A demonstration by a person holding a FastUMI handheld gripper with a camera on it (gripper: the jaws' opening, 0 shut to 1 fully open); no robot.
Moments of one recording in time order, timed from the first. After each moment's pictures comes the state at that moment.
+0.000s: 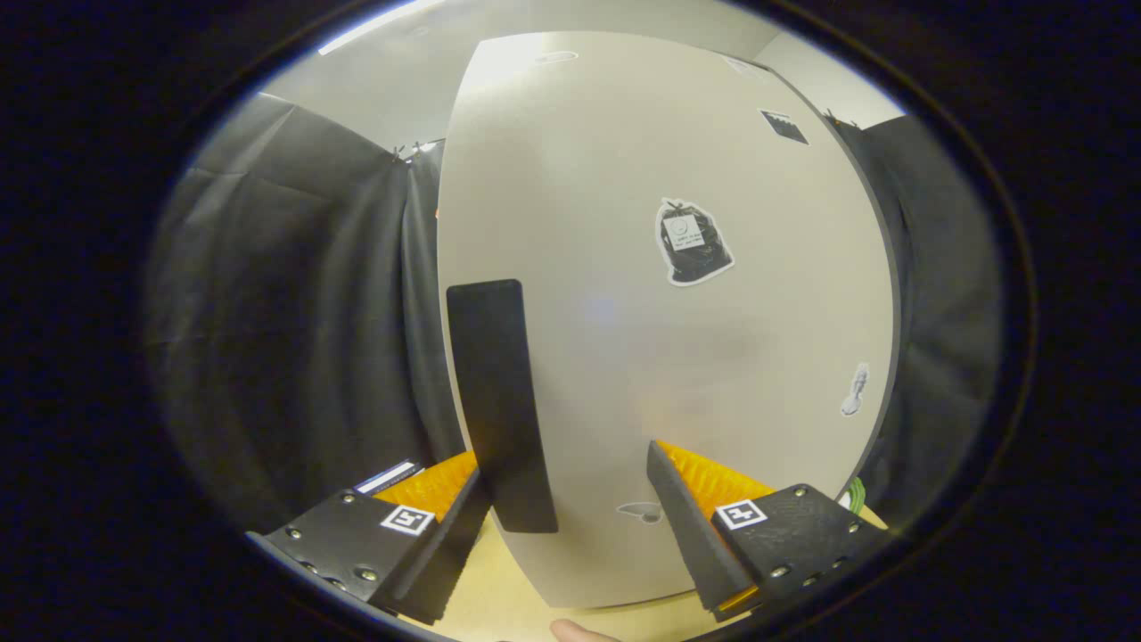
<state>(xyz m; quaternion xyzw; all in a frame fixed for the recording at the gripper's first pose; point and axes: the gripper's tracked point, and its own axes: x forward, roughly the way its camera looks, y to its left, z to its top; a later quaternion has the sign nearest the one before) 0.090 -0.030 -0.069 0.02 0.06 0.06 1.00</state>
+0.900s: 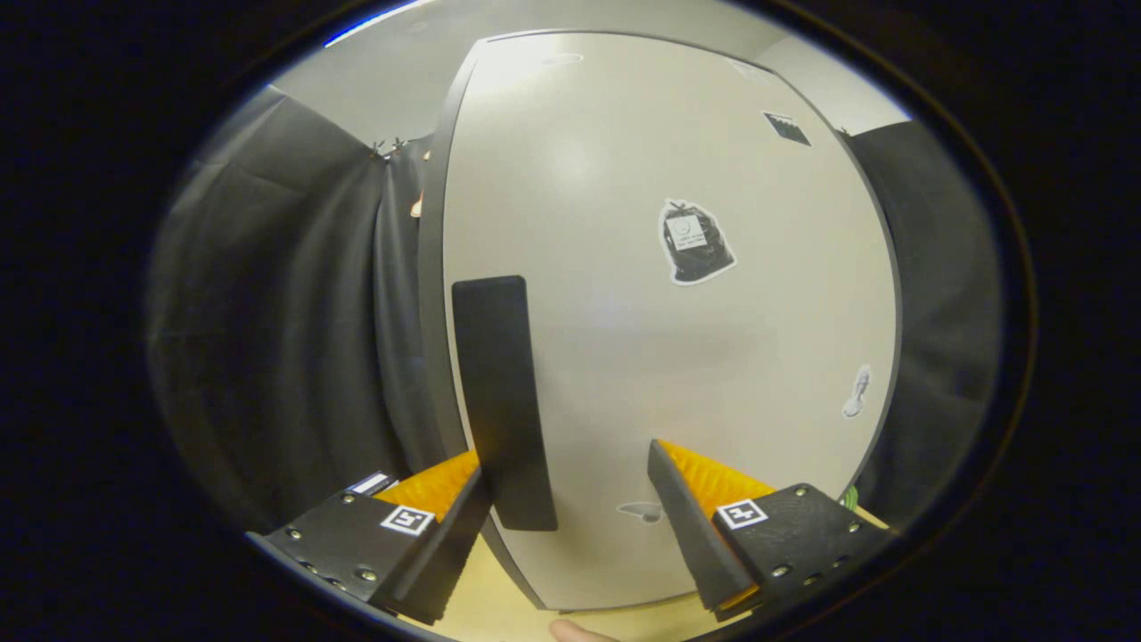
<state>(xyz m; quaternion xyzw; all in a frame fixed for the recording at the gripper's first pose) 0.108 -0.028 -0.072 0.02 0.06 0.02 1.00</state>
